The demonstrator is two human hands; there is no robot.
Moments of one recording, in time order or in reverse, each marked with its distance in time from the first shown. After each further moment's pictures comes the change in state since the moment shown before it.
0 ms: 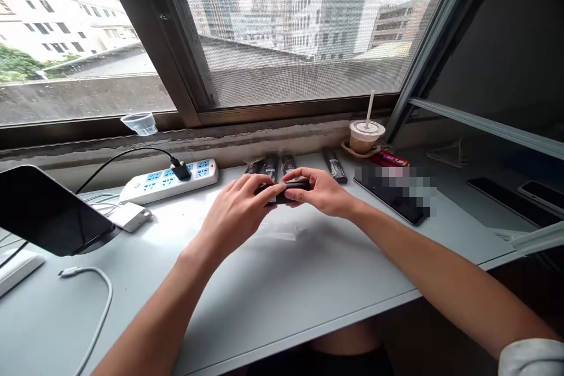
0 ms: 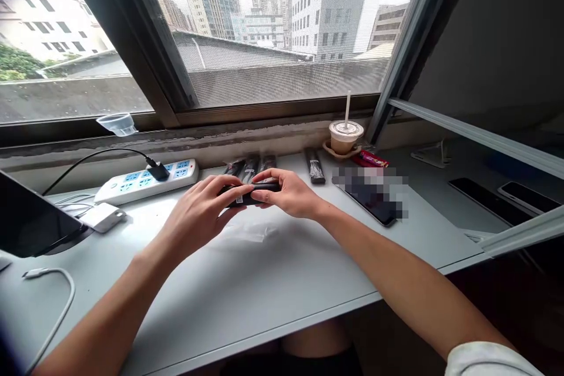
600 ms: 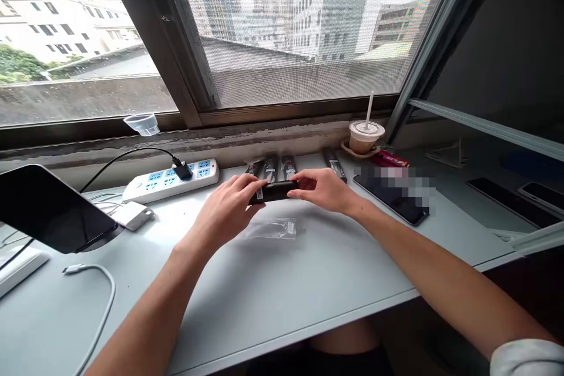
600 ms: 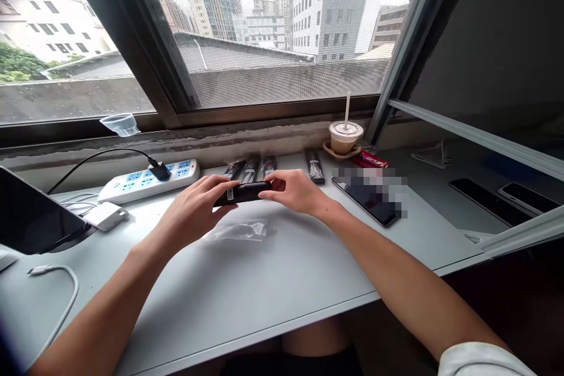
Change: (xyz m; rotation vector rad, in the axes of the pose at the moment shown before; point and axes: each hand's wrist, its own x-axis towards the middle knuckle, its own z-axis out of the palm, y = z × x) left_hand -0.009 -0.022 0.008 -0.028 -0.090 -0.132; right_hand 0.000 0.002 -0.021 -0.557 0.127 -0.152
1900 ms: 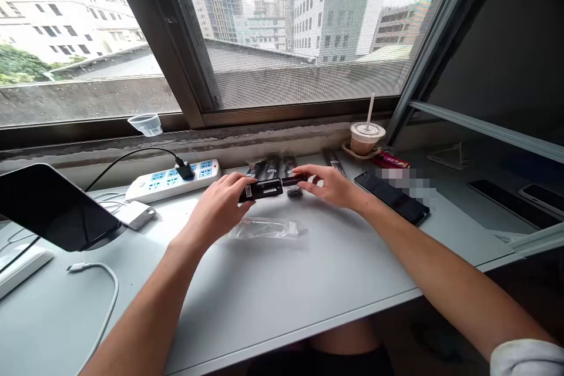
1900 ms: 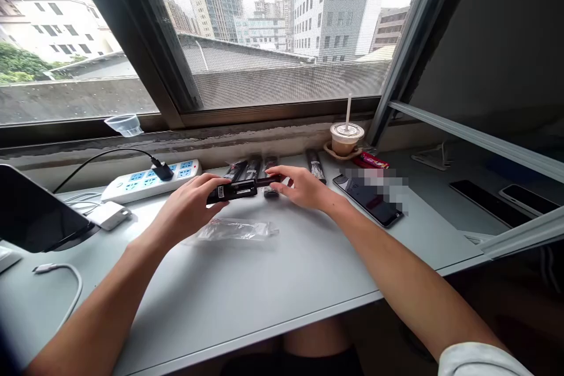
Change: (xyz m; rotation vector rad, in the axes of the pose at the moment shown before) left_hand -0.006 -0.020 0.002 -0.028 -0.021 -0.120; right_hand 0.005 0.013 -0.016 -0.120 -0.033 -0.187
